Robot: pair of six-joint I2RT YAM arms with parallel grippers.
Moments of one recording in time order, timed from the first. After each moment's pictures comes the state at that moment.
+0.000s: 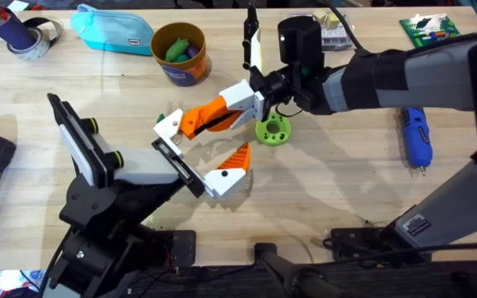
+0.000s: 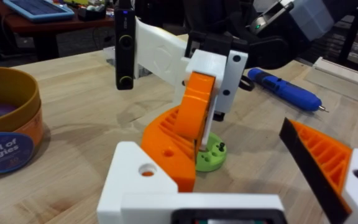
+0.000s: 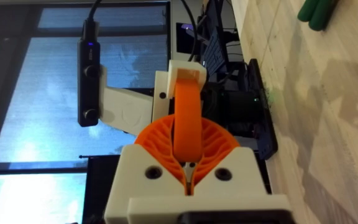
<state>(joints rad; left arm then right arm) -0.41 0.00 0.01 -0.07 0.43 -0.14 0.51 1.88 0.94 0.51 -1.51 1.11</state>
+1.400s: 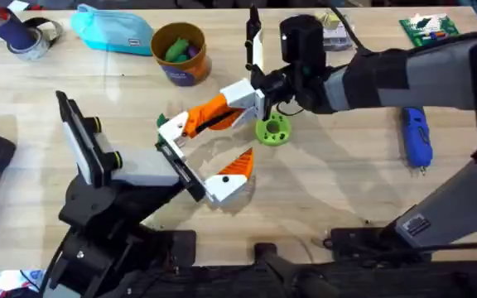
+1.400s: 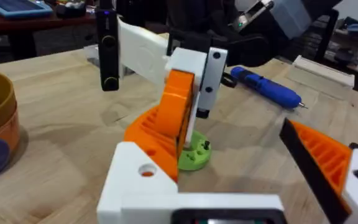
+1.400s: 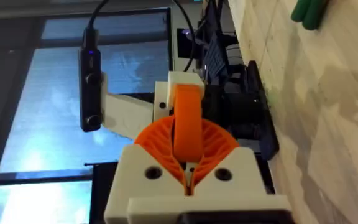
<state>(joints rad) -0.40 0.00 0.01 -0.06 0.51 -0.16 0.50 1.88 0.94 0.50 -1.50 1.15</state>
